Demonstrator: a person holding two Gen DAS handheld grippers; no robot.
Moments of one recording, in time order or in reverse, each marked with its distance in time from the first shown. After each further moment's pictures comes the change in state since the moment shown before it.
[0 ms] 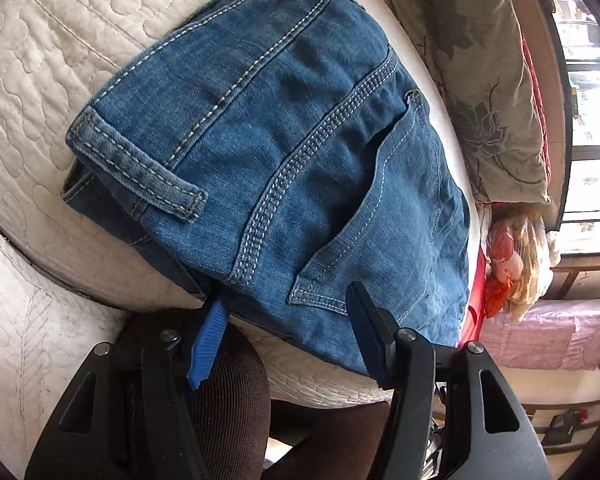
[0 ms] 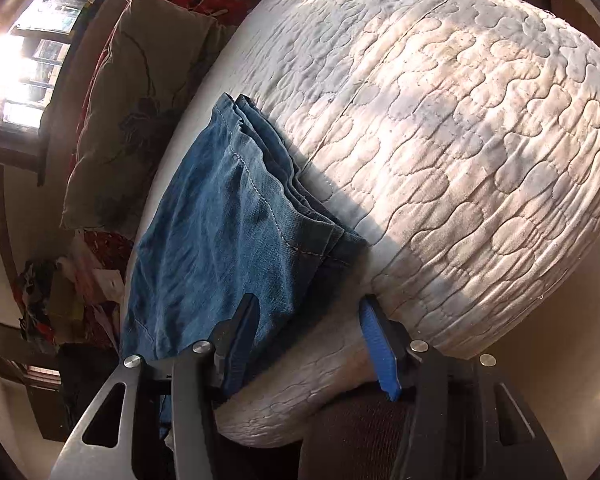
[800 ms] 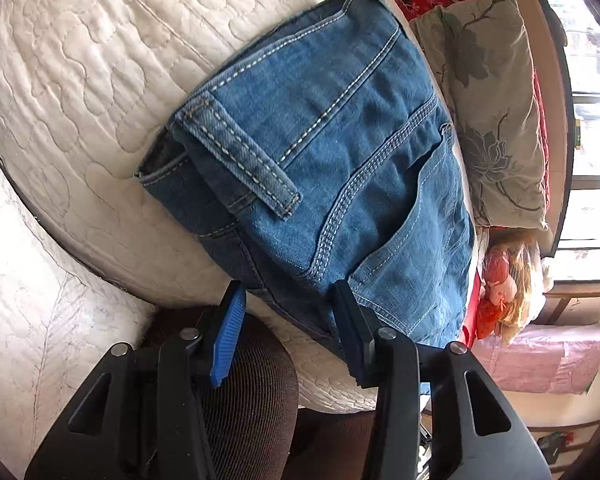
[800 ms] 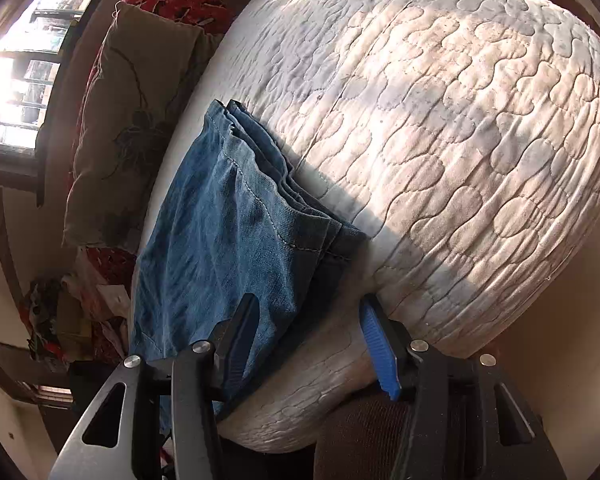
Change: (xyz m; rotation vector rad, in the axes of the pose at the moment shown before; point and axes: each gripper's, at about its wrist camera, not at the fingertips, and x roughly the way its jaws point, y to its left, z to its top) left arm -0.004 0.039 -0.001 -0.094 -0.037 -0.024; right arm 0.004 -0.001 -0.003 0.071 -0.011 0.020
